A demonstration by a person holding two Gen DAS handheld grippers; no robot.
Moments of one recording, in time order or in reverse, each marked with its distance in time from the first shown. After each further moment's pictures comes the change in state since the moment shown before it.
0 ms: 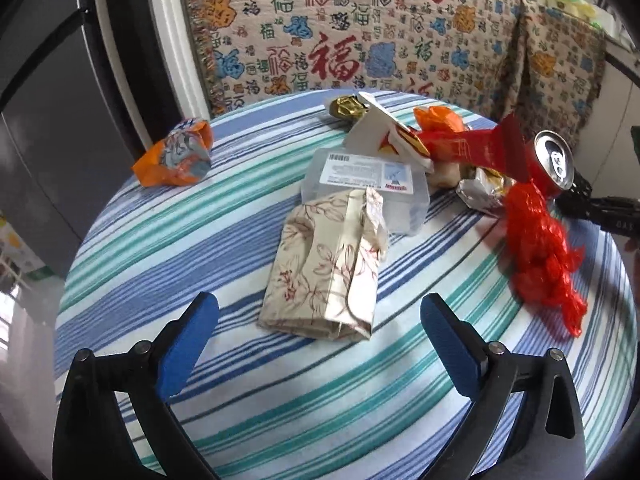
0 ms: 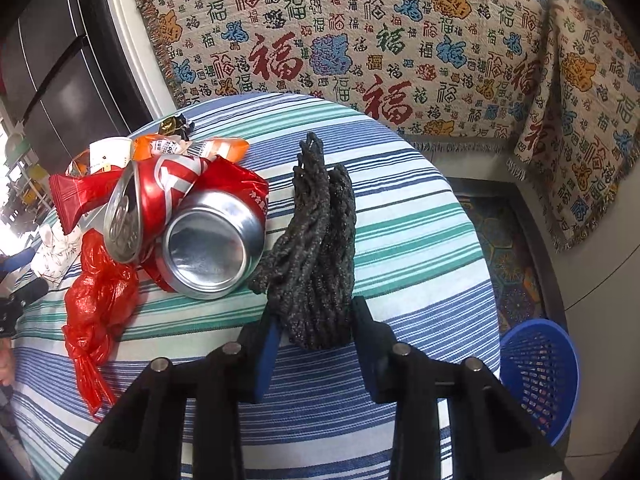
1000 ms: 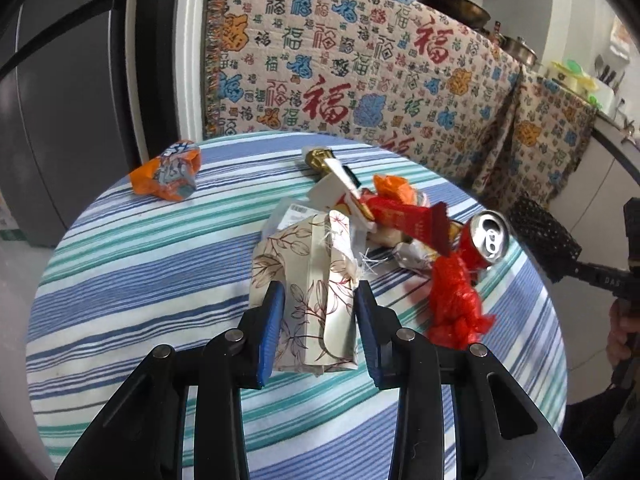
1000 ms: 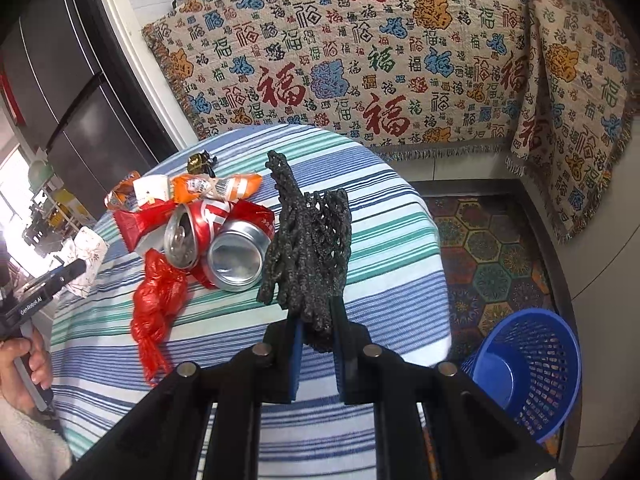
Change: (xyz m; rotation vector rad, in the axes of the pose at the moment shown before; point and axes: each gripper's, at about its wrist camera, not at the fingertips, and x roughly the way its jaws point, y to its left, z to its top) left arm -0.045 -0.005 0.013 -0.199 -0.109 -0.143; right arm -0.071 -0.033 0.001 0.068 -0.019 0.115
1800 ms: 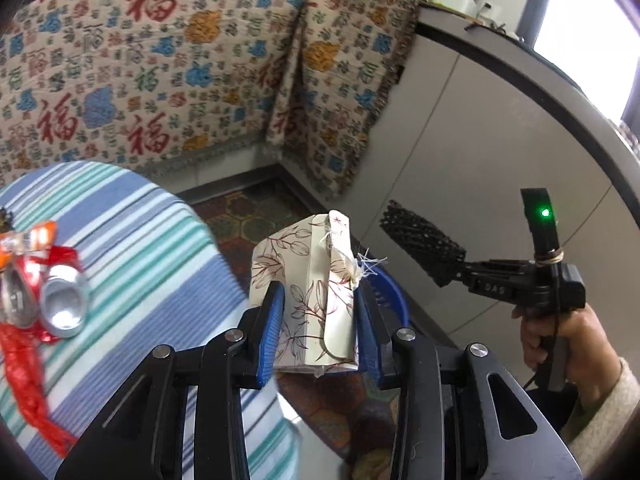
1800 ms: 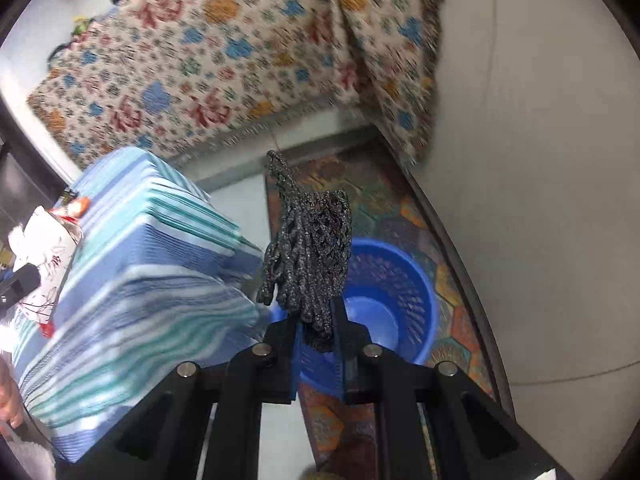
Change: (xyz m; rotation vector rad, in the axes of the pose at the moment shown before) left arm 0.048 -0.366 -0.005 0.292 0.169 -0.433; right arm -0.089 -0.259 -0.073 0.264 0.085 -0.239
